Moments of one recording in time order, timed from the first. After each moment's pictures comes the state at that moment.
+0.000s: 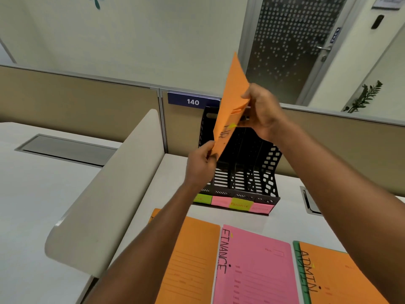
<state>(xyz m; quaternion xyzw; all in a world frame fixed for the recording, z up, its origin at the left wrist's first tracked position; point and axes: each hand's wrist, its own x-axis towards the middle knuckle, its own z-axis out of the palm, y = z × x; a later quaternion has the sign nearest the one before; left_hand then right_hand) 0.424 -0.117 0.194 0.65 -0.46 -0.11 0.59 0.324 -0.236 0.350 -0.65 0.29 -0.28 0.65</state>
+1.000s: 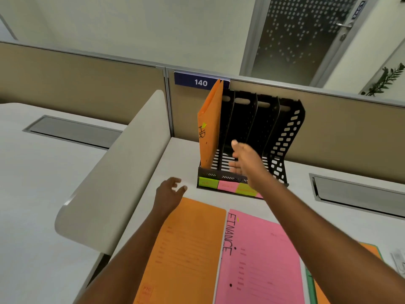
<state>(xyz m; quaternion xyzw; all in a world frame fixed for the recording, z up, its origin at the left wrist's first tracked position) 0.463 -0.012 0.067 0.84 -0.27 -0.22 0.41 0.314 -0.192 0.187 -0.63 0.47 -0.17 0.60</state>
